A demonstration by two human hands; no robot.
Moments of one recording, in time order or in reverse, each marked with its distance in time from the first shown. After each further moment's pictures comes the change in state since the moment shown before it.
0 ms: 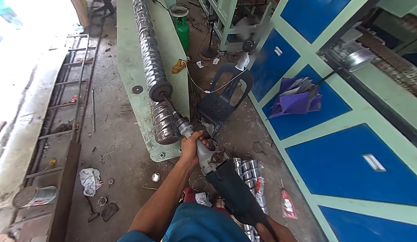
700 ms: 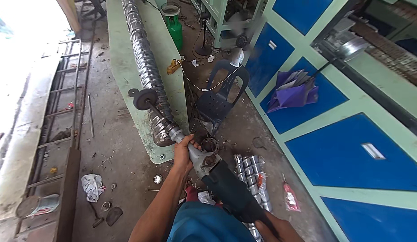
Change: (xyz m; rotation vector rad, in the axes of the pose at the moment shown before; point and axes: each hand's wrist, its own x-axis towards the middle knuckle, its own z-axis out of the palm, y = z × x) left_hand -0.006 0.004 -0.020 -0.073 0.014 0.026; right_hand 0.005 0.000 -0.001 -0.135 -0.008 -0.053
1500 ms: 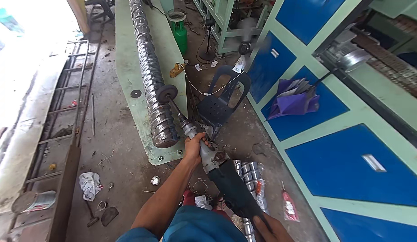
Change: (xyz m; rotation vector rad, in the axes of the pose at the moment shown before) left_hand 0.029 -0.027 0.034 0.156 0.001 -0.030; right_hand 0.017 0.041 0.002 0.237 0.016 0.044
